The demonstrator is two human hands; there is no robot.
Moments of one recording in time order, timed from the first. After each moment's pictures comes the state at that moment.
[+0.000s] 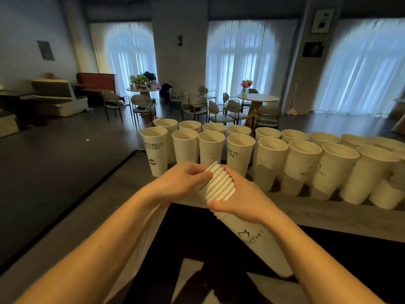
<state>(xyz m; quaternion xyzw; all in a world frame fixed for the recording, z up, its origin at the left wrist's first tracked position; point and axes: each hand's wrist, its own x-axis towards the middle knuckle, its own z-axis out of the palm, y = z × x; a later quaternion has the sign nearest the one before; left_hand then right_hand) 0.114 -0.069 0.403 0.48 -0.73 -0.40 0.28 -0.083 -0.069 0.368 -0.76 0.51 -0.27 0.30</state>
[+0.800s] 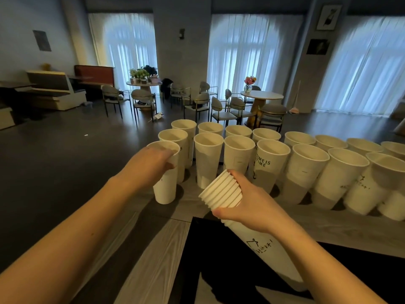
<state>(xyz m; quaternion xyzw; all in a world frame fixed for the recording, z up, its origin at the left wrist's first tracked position) 0.253 -0.164 0.394 0.57 -0.80 0.06 0.17 -0.012 -0.116 0.365 -0.74 0.57 -0.20 0.29</state>
